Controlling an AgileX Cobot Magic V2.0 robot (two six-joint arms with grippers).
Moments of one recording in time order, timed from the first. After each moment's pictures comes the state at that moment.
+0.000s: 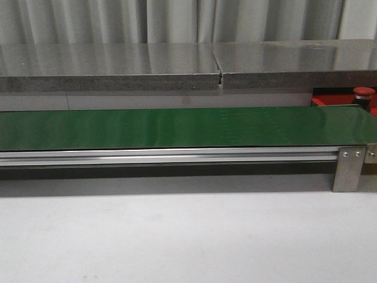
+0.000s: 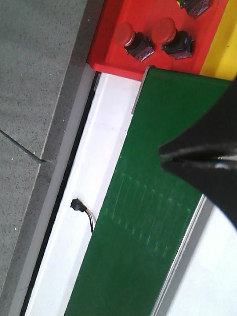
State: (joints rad) left arm -0.02 0.38 -0.50 -0.04 0.51 -0.04; right arm -0.11 0.94 -0.84 0.70 0.54 -0.82
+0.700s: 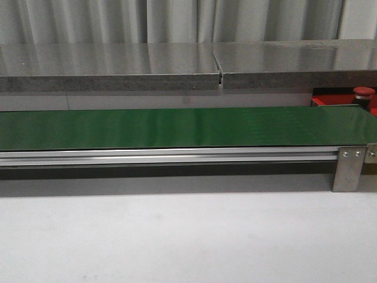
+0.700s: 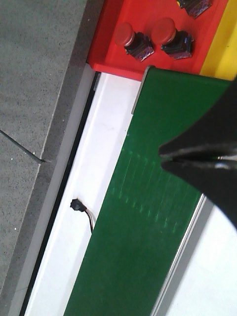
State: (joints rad) left arm 0.16 0.71 -0.69 -0.04 0.46 -0.22; right arm -0.11 0.94 -0.84 0.70 0.54 -0.82
